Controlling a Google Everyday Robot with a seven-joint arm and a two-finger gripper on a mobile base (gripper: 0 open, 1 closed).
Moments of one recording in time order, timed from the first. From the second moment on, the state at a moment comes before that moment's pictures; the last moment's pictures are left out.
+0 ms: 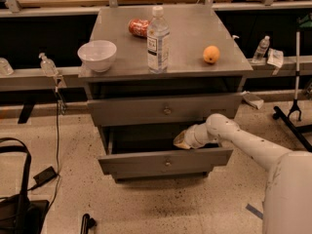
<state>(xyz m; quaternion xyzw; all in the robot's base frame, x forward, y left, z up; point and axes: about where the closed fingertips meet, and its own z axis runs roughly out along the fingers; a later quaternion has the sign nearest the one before) 0.710 -0.119 0.439 -0.60 0.72 0.12 0.33</state>
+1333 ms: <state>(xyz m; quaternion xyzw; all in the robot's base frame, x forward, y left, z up) 0.674 -0.129 0.421 -0.61 0.72 0.12 0.31</state>
